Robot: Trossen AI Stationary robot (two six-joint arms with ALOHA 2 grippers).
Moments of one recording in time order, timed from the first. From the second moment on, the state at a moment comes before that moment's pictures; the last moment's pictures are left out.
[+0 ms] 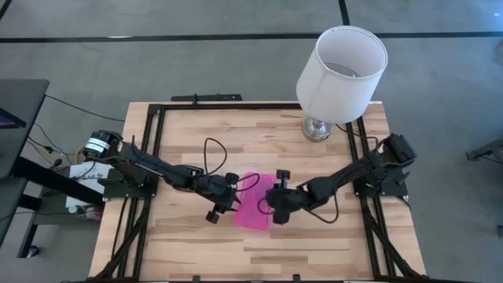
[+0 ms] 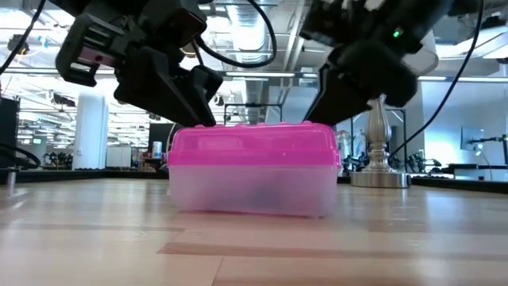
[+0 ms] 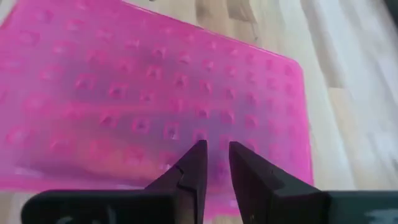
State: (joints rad) left arm -0.23 1.56 0.74 0.13 0.10 0.20; right arm 0.37 1.74 1.01 -0.24 0.49 0.13
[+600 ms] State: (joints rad) left arm -0.26 1.68 0.74 0.28 0.13 0.17; right arm 0.31 1.80 1.01 -0.21 0.45 0.04
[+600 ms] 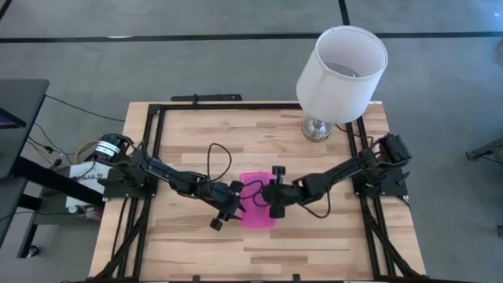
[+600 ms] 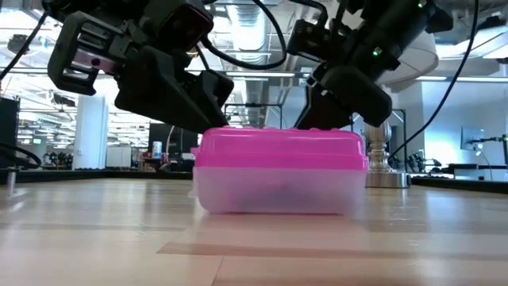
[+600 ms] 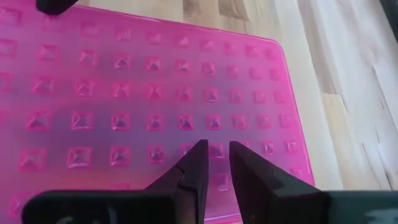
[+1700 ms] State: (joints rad) left arm -0.21 1.68 0.74 0.23 0.08 0.17; right arm 0.31 1.80 1.01 -0.23 0.45 0.11
